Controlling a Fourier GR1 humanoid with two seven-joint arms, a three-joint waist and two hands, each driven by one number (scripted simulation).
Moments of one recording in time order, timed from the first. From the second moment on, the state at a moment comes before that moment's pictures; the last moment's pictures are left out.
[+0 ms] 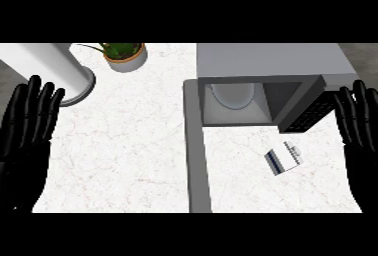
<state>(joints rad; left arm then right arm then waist) -0.02 0.11 -0.02 -2.10 -0.01 -0.02 0.00 0.01 -0.13 0.02 -2.10 -0.02 0.01 -0.01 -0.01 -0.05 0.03</state>
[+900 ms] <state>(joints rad) 0.25 0.01 -0.03 -2.11 0.22 -0.02 -0.04 0.30 -0.26 -0.15 -2.06 -0.33 0.38 -0.11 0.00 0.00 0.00</state>
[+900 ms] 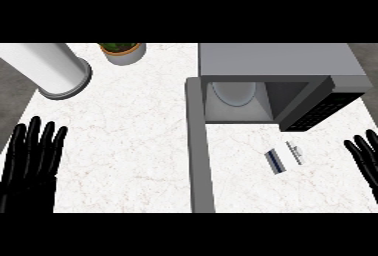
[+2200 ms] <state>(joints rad) 0.58 0.01 -0.10 -2.13 0.23 -0.14 -0.29 0.10 -0.14 -0.21 -1.34 0.01 0.34 -0.53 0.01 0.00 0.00</state>
